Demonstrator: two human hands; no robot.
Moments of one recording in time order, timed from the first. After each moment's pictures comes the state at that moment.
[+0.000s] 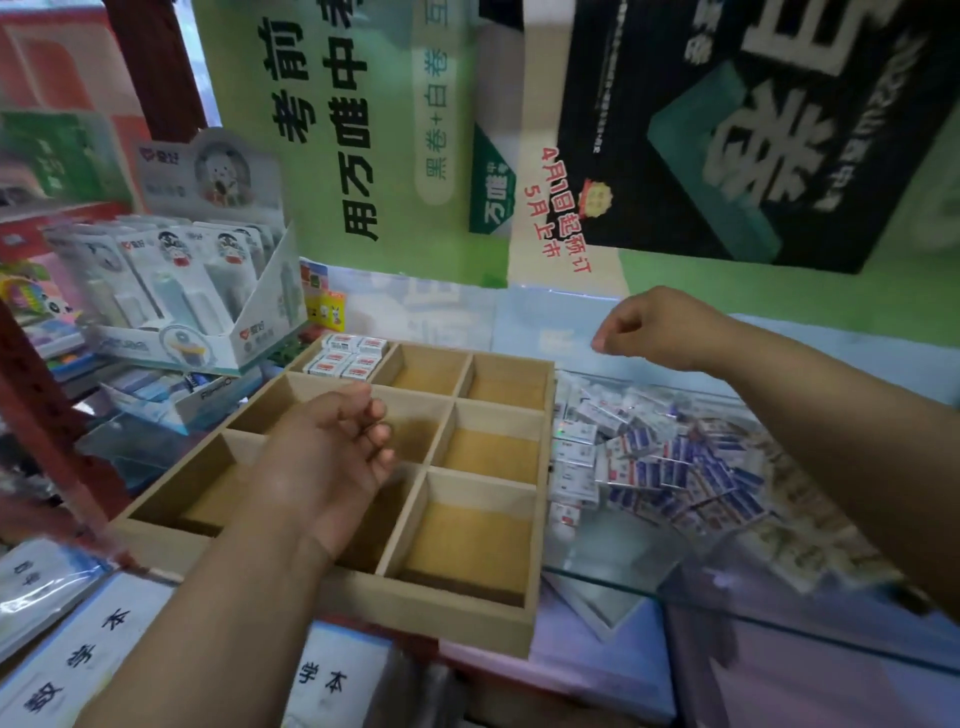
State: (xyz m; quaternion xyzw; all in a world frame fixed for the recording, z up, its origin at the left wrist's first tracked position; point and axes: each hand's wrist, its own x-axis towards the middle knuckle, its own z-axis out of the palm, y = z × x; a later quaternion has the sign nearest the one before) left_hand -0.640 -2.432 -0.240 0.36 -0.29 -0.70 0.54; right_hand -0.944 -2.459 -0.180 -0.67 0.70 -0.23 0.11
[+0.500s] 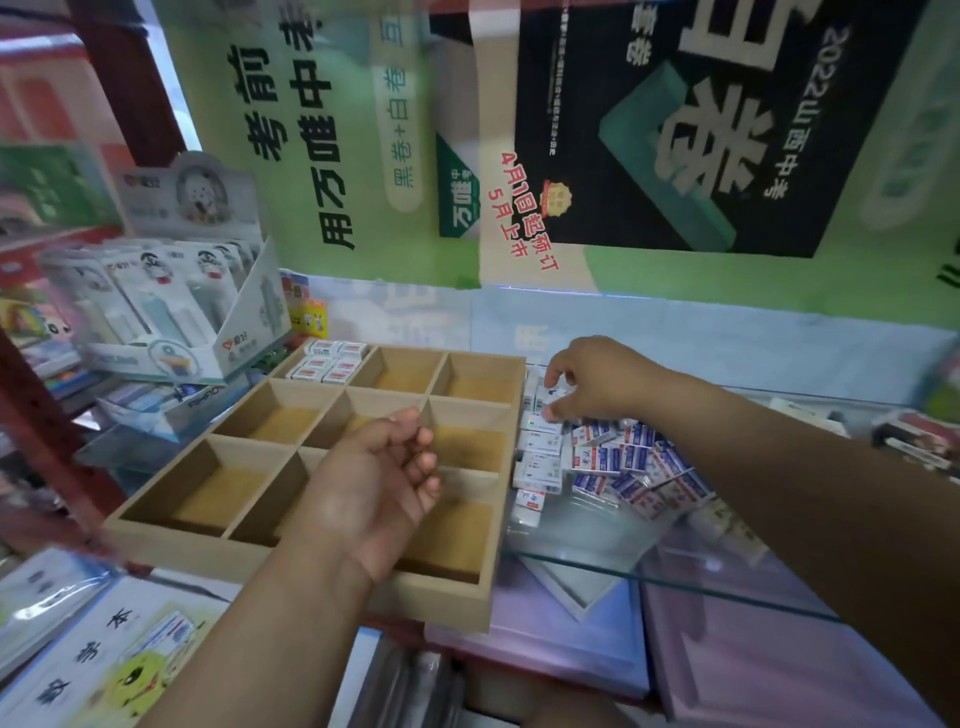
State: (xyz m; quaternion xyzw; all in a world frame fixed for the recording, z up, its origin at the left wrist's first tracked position) left_hand -0.693 -2.391 -0.239 0.36 -0.30 -0.74 0.48; right_hand -0.938 -2.445 -0.223 -0.73 0.68 -0.06 0.03
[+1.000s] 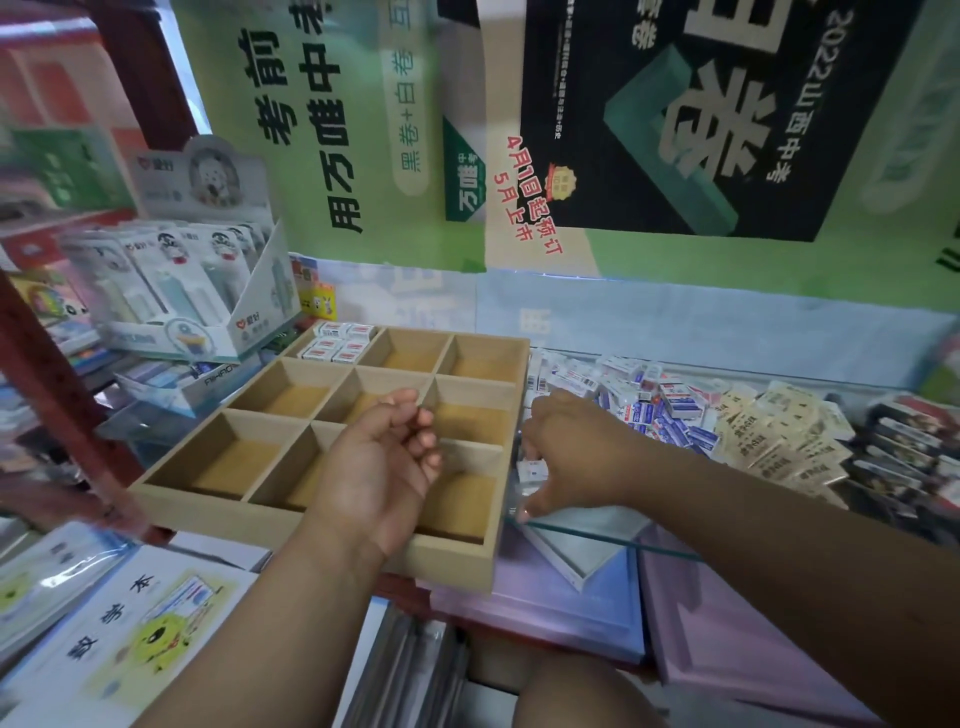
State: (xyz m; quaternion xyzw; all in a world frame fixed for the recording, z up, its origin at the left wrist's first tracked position) left_hand -0.693 -2.381 -0.250 0.31 -0.28 -0.73 0.54; right_hand -0.884 -2.373 -0.254 -0.81 0.59 0.00 -0.02
